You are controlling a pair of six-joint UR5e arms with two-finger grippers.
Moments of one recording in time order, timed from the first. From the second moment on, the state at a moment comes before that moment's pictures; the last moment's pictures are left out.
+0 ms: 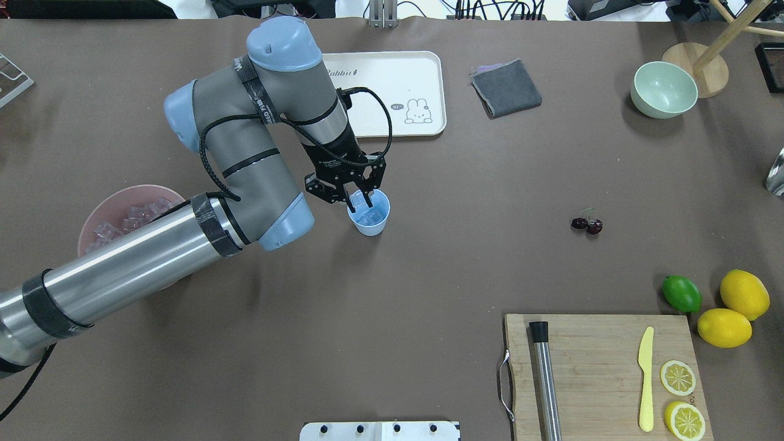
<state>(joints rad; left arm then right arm) -0.69 -2.44 -1.35 -1.74 -2.37 -1.37 1.44 -1.74 1.71 -1.53 2.40 0.08</state>
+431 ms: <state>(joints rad) -0.67 -2.45 -1.33 -1.78 -2.34 -1.39 1.44 -1.74 1.71 -1.53 2.40 0.08</state>
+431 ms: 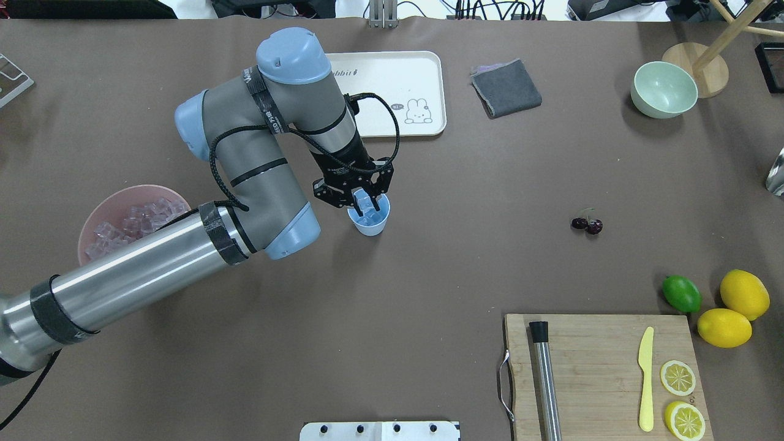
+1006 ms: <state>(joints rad) -0.67 -2.45 -1.34 -1.79 -2.34 -1.41 1.44 -1.74 1.71 -1.54 2.40 0.08</state>
